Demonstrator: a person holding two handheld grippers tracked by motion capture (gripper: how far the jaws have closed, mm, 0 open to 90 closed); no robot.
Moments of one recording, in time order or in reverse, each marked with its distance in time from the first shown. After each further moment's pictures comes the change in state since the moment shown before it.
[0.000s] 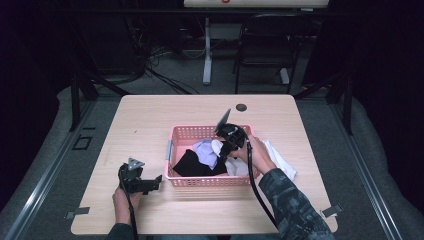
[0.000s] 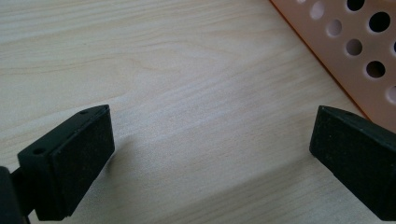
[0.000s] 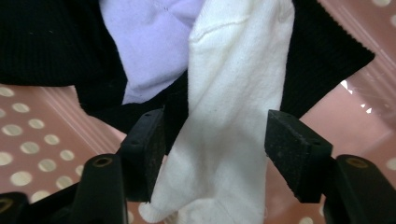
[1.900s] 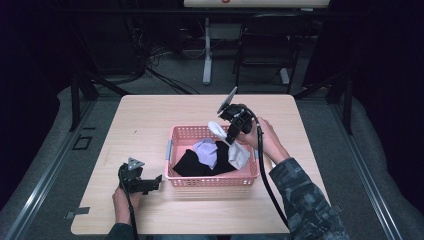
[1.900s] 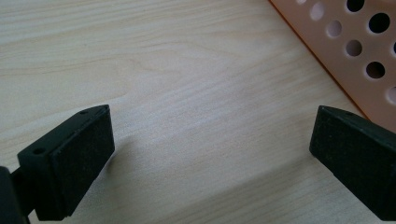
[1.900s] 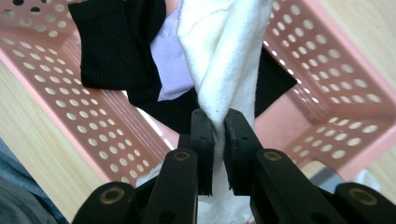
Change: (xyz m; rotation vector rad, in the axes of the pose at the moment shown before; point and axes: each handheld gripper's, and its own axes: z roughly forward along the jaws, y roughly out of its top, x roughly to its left) left arm 0.001 0.000 0.000 -0.002 -0.001 0.004; right arm 0.013 -0.005 -0.094 -0.122 -0.022 -0.053
